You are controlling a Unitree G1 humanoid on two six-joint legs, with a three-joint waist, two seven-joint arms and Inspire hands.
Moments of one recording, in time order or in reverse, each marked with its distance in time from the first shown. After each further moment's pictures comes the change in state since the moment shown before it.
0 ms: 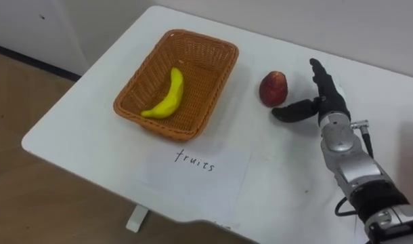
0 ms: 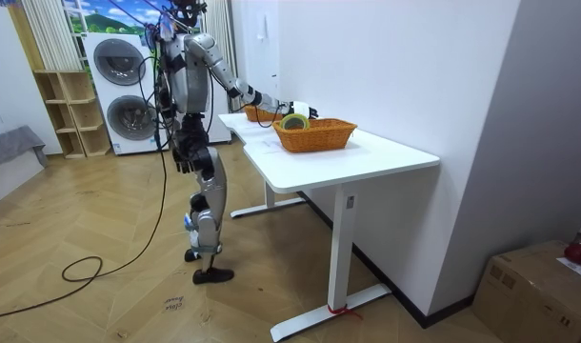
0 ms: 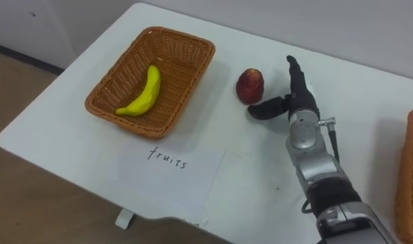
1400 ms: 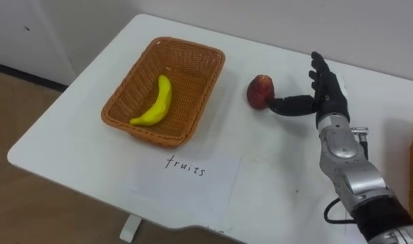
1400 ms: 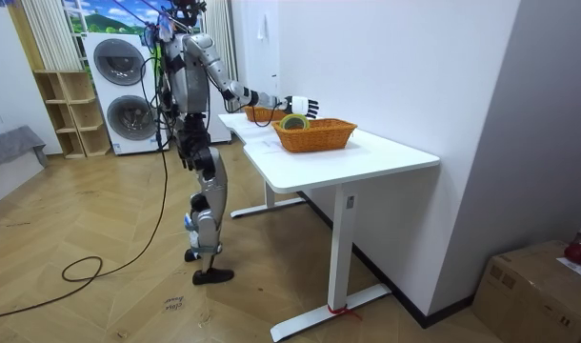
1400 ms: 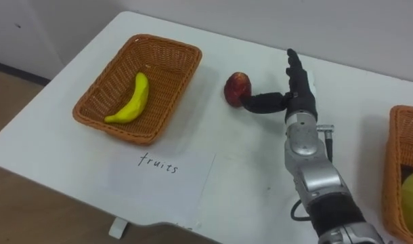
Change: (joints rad) left arm 0.017 -0.004 0.091 -0.067 0.058 0.005 0.003; right arm 0.125 0.001 -0.009 -0.266 0.202 0.000 -0.028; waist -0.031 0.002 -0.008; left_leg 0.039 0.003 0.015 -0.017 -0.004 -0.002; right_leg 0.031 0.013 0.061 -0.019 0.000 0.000
